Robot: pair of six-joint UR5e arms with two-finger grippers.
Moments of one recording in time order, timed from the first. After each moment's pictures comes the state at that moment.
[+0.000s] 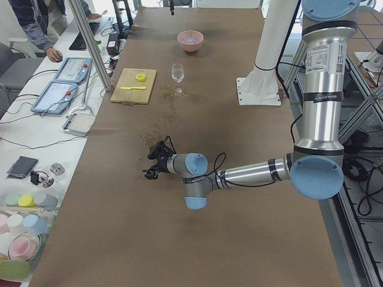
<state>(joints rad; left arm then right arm) -1.10 -1.55 -1.23 -3.32 -1.85 -0.69 1.44 -1.30 1.35 -1.51 2.47 -0.03</state>
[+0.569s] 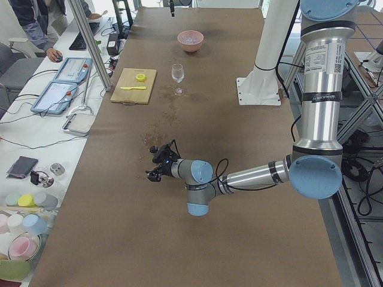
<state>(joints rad) -1.09 -1.56 -1.18 -3.44 -1.83 -0.70 1.43 -1.29 1.34 -1.51 2.47 -0.03</state>
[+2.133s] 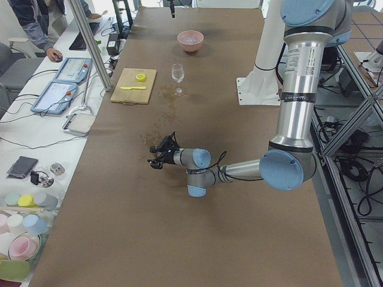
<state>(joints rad) -0.82 -1.65 -1.13 -3.40 -1.45 -0.73 1.42 -1.29 1.32 -1.51 2.49 -0.03</state>
